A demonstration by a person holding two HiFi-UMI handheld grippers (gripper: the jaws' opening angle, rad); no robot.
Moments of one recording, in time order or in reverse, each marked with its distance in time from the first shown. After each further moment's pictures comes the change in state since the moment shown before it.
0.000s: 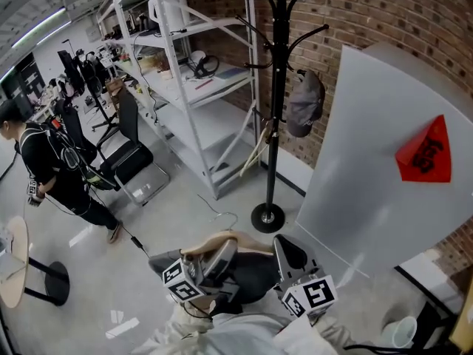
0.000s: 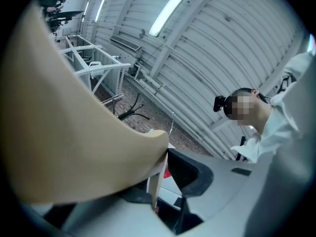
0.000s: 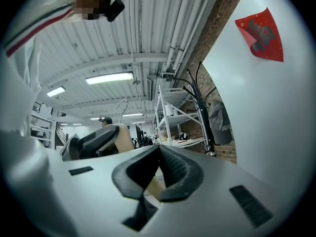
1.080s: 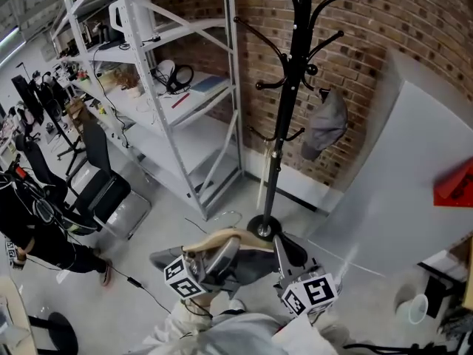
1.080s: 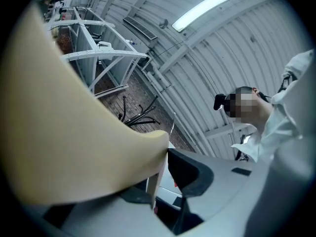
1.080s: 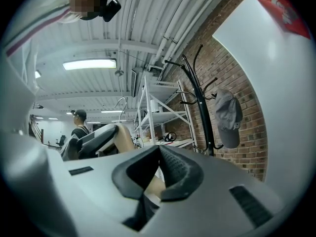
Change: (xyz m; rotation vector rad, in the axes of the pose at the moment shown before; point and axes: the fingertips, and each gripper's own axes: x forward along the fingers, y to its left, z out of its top) left arm 0.029 0.198 0.110 -0.152 0.095 -0.157; right arm 0.210 -0.022 -0.014 -0.013 0.007 -0.236
